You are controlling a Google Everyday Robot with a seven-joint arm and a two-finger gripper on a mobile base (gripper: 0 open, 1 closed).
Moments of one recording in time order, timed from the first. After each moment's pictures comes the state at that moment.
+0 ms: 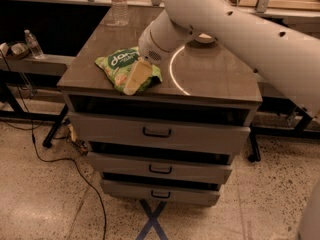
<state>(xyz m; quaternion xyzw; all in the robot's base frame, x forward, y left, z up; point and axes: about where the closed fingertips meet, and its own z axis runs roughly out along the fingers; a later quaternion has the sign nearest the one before) 0.656 0.068 0.874 -0.63 0.69 0.10 0.34</state>
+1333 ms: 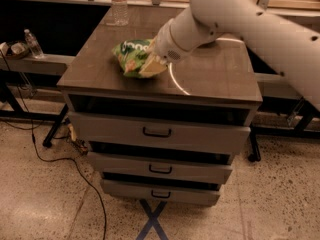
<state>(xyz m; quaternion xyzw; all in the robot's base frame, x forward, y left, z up) 0.651 0.032 0.887 -0.65 0.66 0.10 0.37</state>
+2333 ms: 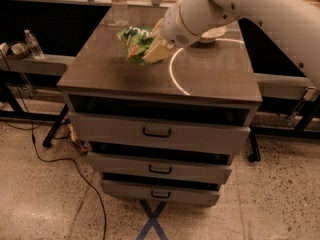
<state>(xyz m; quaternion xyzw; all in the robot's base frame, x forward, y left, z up) 0.654 0.019 0.935 -0.65 0.63 0.08 0.40</state>
